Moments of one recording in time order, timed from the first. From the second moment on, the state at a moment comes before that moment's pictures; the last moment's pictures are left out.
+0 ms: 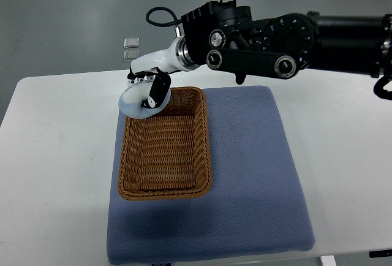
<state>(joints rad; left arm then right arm) -0.03 0.00 -0.08 -0.19 0.06 0.02 0.00 1.66 -0.01 -0.23 0.98 -0.65 0.30 -0.16</state>
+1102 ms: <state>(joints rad) -0.03 0.00 -0.08 -0.19 0.06 0.02 0.00 1.38 0.00 -0.22 0.87 -0.66 0.21 -0.14</state>
